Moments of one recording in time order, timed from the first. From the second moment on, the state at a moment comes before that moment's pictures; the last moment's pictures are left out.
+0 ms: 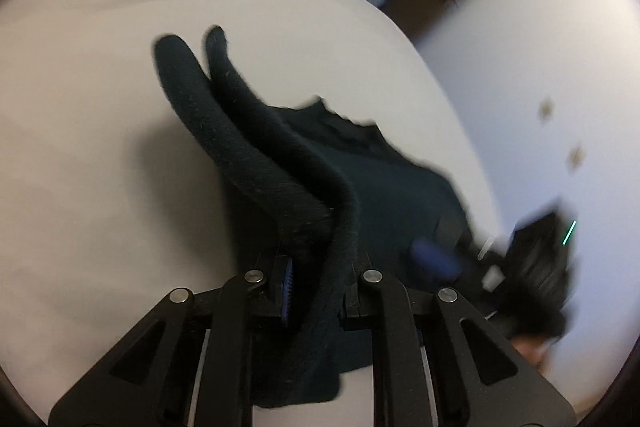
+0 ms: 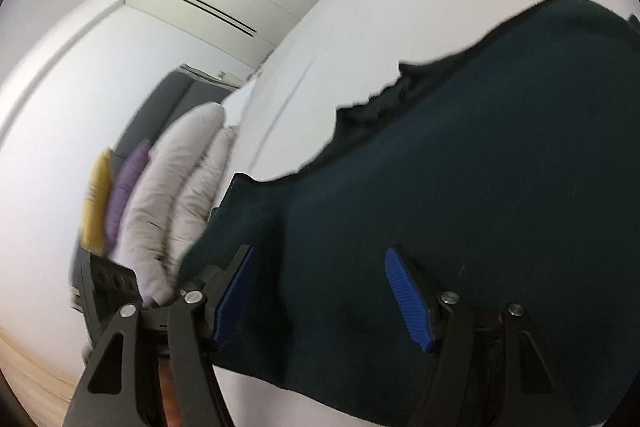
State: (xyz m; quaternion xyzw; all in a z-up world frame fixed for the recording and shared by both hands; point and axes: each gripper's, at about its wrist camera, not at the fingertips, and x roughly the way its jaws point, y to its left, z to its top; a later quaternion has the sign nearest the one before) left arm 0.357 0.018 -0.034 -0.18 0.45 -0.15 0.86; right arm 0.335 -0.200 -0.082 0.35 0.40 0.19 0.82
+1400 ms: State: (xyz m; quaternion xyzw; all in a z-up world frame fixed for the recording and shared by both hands) left arm 0.326 -0.175 -0.081 0.30 0.34 -0.12 0.88; right arm 0.409 -0.267 -0.081 0.32 0.52 0.25 0.75
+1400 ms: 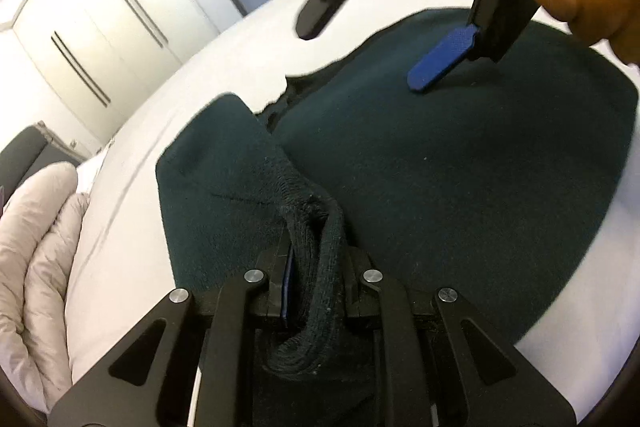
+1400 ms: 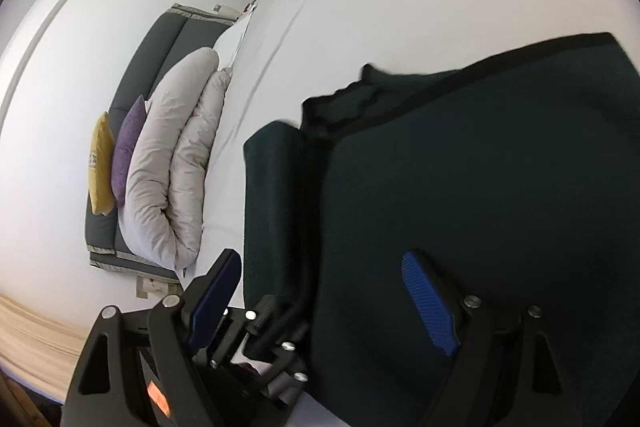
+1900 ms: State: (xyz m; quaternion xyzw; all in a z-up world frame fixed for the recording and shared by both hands) left arm 0.316 -0.125 -0.072 0.22 0.32 -0.16 0.91; right arm 0.451 -0.171 -0.094 0.27 0.55 0.30 0.73
